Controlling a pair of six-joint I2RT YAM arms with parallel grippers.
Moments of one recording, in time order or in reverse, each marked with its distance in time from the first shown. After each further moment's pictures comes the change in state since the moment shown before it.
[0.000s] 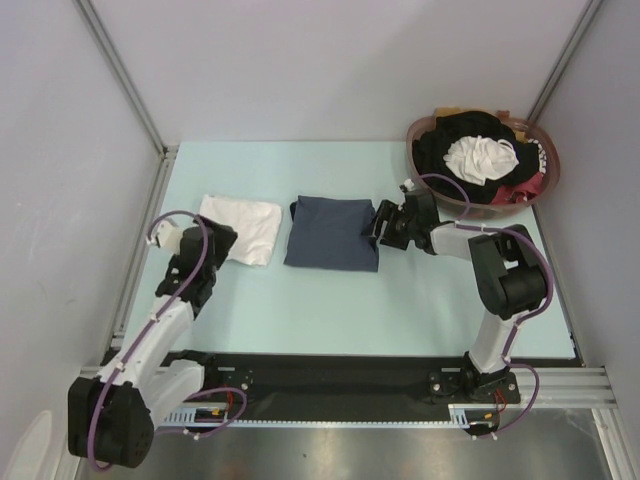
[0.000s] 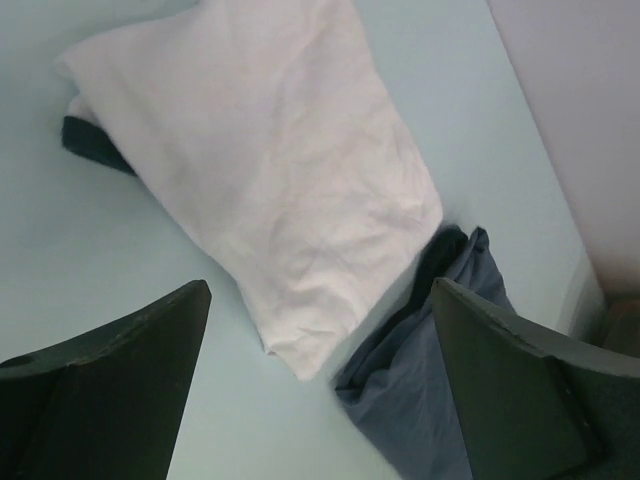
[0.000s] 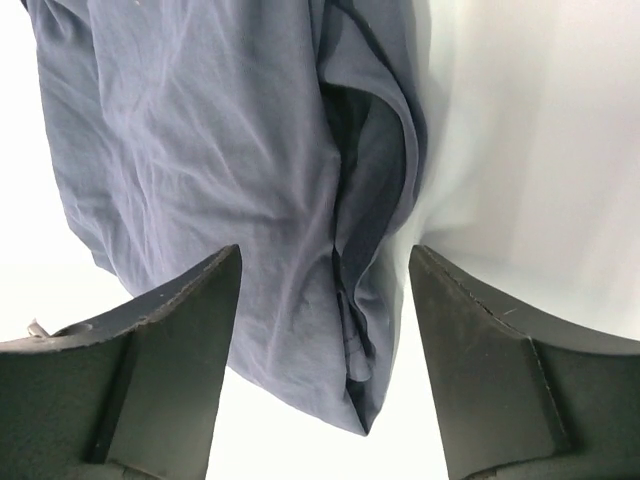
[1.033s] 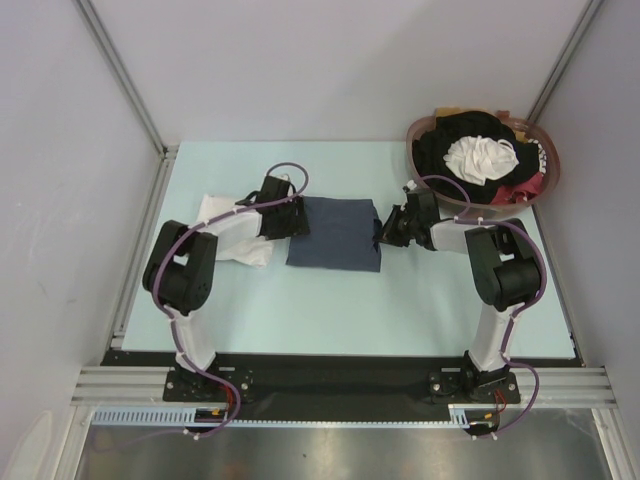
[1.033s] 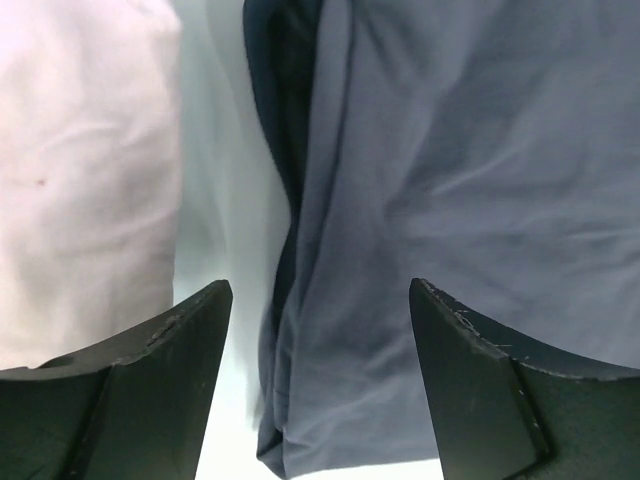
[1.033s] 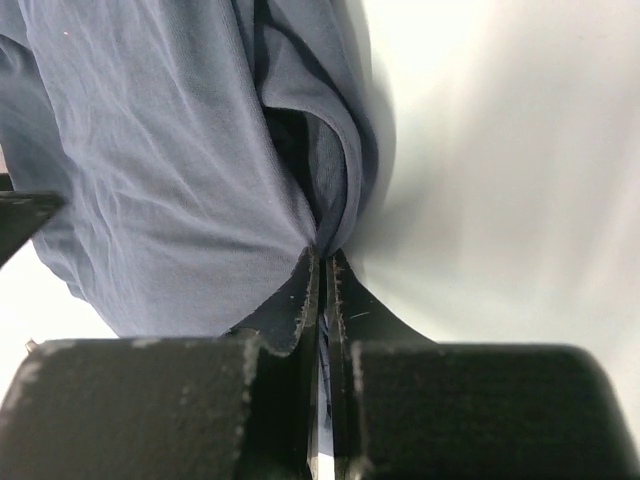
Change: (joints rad) left arm -0.224 0.925 0.686 -0.105 0.441 0.589; right arm -0.031 0.064 0.039 -0.031 0.001 -0.003
